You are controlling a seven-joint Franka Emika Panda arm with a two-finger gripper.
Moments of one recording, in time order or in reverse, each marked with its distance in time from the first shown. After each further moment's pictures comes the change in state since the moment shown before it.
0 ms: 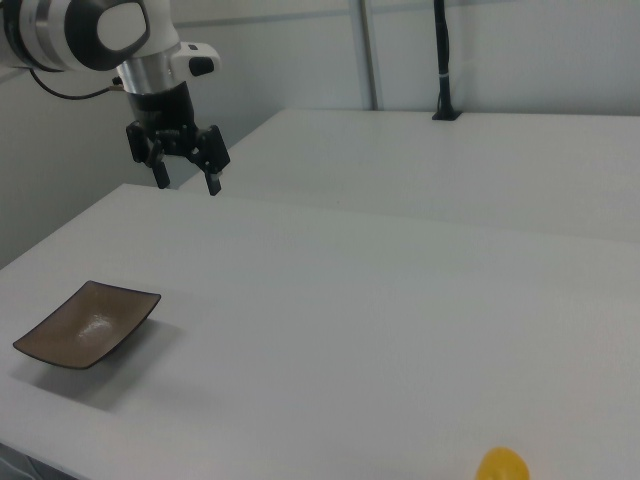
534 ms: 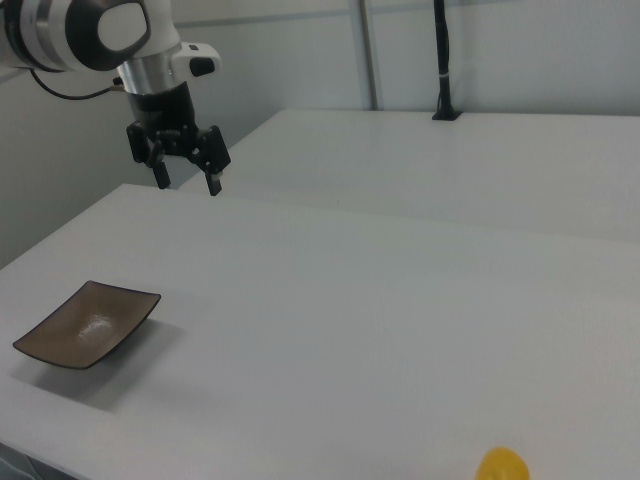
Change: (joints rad) arm 0.000 0.000 -0.002 -0.001 0.000 0.000 -0.001
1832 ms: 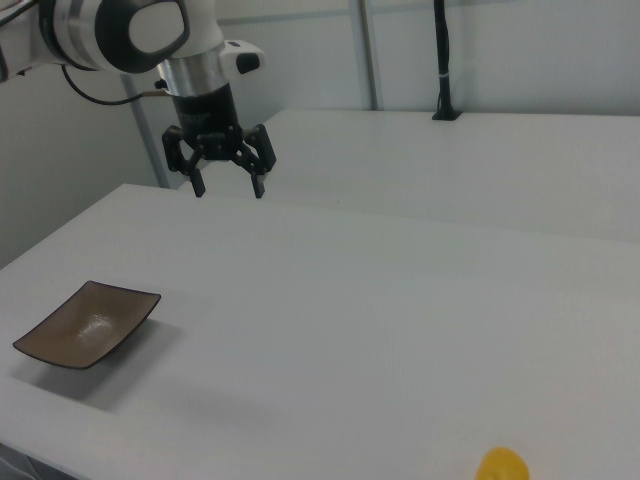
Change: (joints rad) arm -0.104 -0.005 -0.042 -0.002 -0.001 0.003 -0.308
